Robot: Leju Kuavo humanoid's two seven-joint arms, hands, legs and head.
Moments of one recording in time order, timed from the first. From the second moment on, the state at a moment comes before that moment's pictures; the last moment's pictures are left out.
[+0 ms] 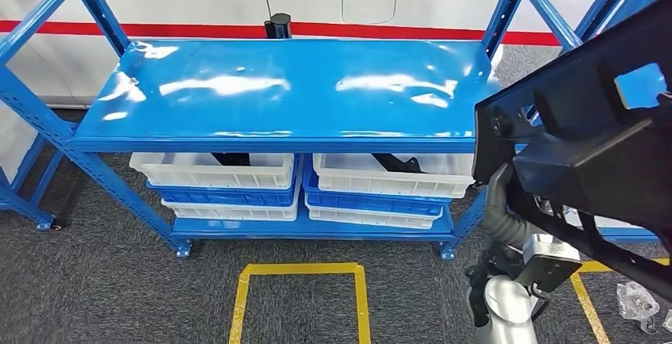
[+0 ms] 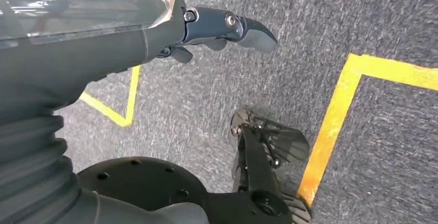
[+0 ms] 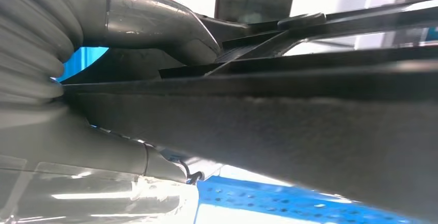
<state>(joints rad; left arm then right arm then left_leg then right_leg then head) -0.14 -0.16 1.29 -0.19 -0.93 0.19 -0.18 -0.10 0.09 0.02 -1.65 0.19 -0.42 -0.56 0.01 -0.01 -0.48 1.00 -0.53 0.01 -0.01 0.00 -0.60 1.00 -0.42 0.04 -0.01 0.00</state>
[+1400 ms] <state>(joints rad) -0.13 -0.16 1.25 -0.19 -1.02 0.20 -0.10 0.00 0.08 -0.05 -1.75 0.15 -0.41 -0.57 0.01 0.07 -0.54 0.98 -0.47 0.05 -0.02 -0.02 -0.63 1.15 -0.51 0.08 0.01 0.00</state>
